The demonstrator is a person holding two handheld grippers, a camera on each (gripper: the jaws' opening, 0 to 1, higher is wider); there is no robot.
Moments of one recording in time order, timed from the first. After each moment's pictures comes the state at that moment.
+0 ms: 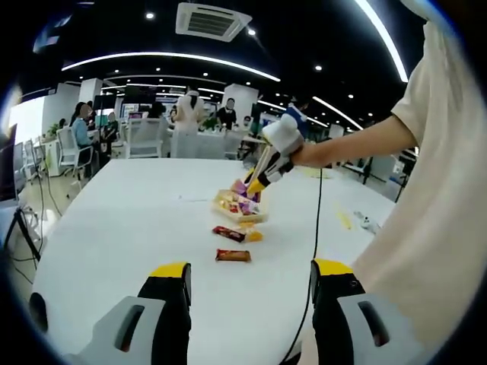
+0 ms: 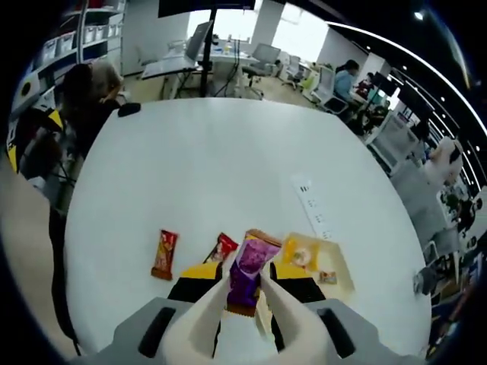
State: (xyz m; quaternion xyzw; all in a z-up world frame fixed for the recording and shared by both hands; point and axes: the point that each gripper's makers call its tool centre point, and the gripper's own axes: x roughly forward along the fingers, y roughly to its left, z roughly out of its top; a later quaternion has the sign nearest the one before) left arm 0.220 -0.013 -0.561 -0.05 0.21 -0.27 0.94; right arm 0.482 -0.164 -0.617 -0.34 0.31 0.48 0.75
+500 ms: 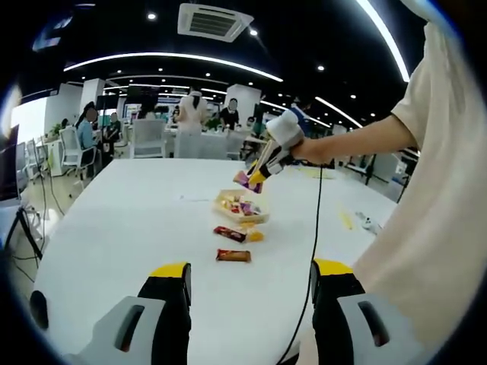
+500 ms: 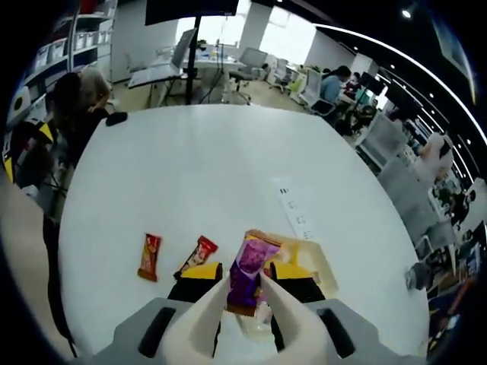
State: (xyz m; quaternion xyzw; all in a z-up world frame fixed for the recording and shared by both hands) left arm 0.218 -0.015 -0.559 -0.05 0.21 -0.26 0.94; right arm 0.502 -0.177 -0.600 -0.33 0.30 0.46 0.77
